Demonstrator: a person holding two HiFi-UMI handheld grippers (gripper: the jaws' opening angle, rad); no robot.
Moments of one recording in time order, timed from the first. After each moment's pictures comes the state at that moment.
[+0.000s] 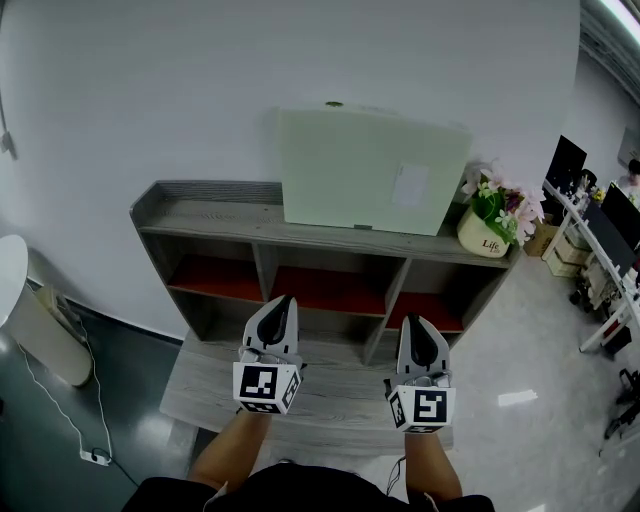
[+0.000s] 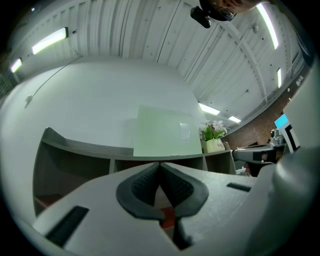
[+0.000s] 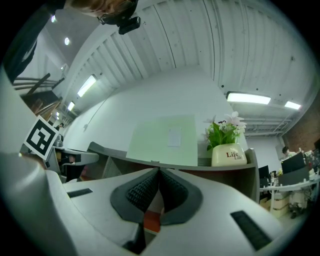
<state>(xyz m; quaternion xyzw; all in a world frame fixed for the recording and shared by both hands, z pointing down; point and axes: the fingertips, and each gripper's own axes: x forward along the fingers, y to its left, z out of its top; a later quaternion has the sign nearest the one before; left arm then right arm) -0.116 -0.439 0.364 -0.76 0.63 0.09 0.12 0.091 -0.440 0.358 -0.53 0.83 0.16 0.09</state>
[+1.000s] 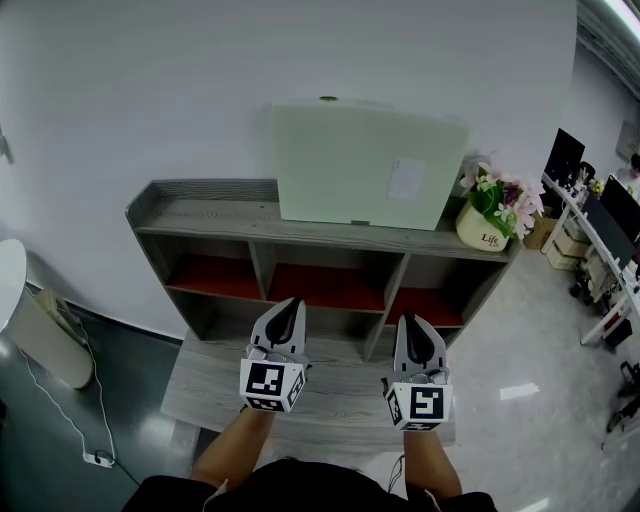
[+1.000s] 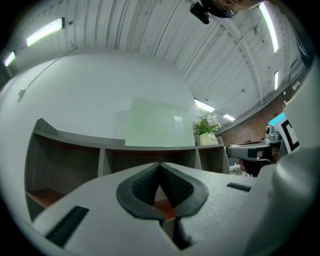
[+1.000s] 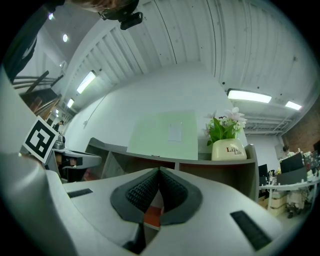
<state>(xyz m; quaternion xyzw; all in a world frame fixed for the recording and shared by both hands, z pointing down) -0.099 -0.450 0.385 -0.79 0.60 0.07 0.10 0.088 -0.444 0.371 -0.53 0.83 0.15 0.07</state>
